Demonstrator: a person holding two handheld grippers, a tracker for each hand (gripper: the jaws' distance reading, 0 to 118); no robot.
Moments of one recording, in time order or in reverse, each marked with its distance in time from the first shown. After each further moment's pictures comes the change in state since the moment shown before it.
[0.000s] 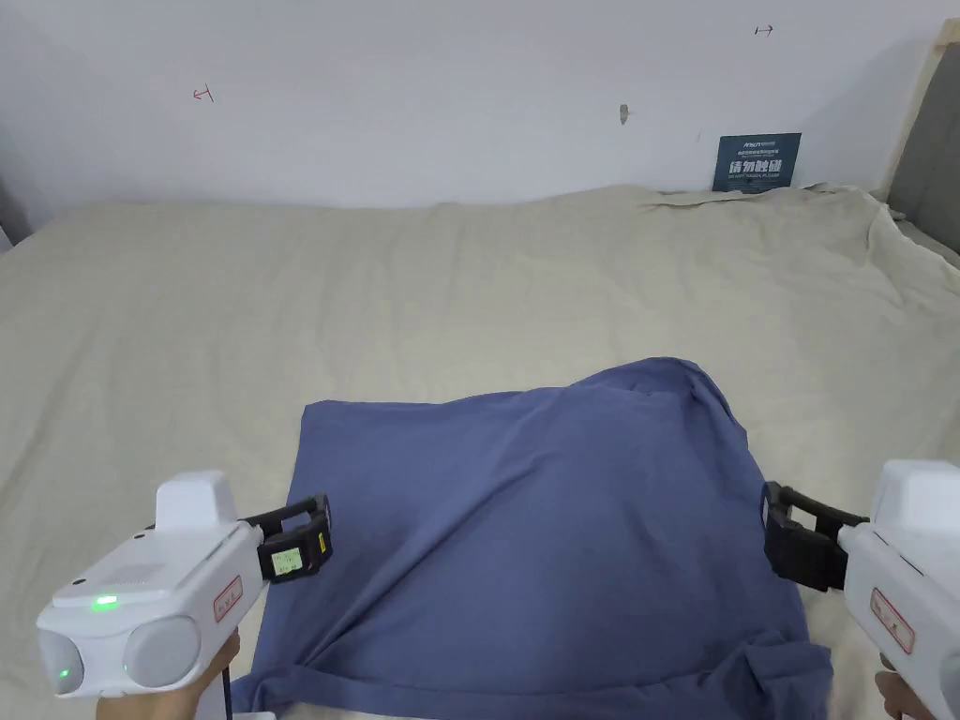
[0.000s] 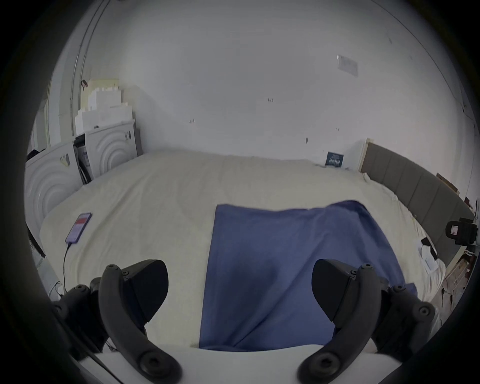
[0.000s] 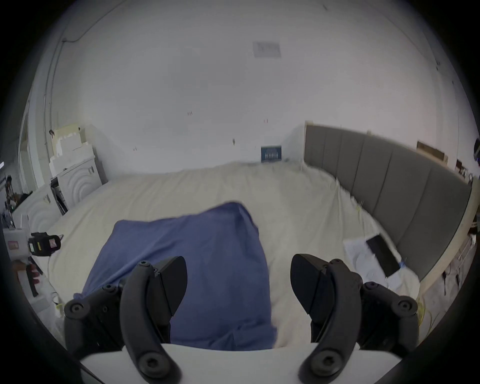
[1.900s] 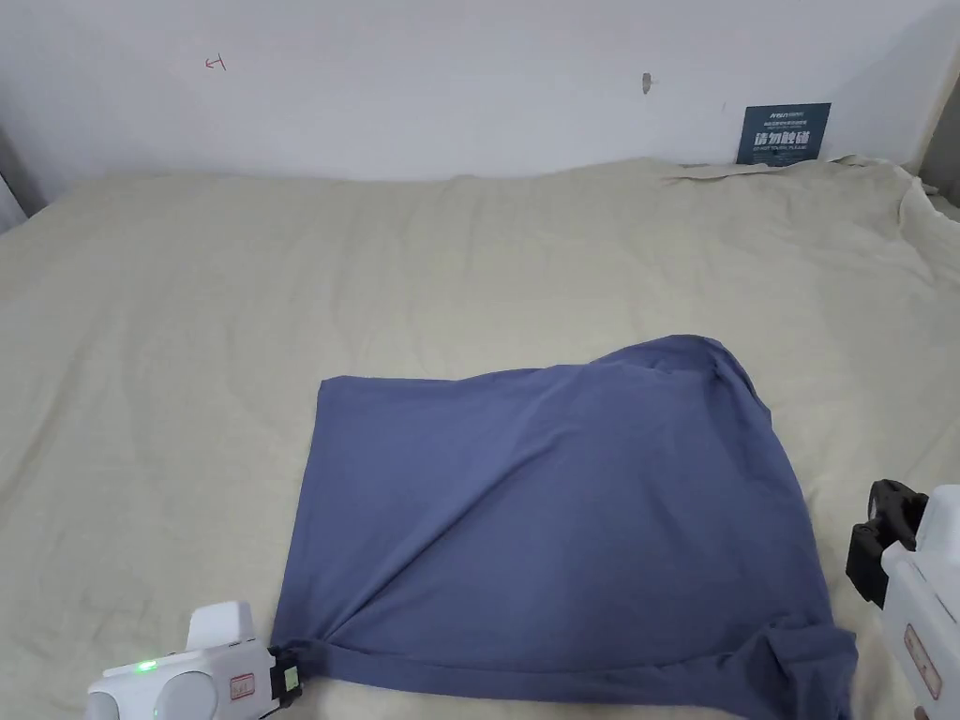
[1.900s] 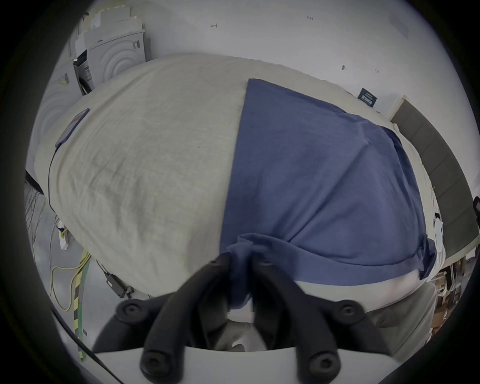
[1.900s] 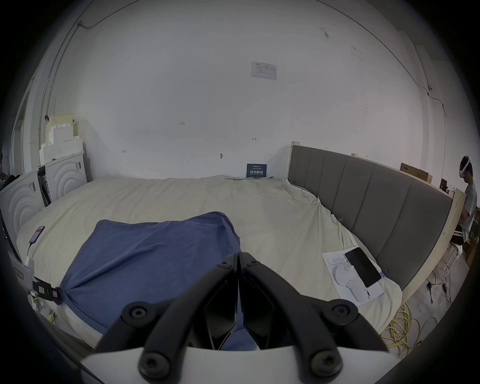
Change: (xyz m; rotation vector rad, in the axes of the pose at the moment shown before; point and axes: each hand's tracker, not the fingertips) left arm -0.050 -0.121 -0.050 -0.528 0.050 0.138; right arm -0.001 -0.030 0.007 0.047 -0.093 0.040
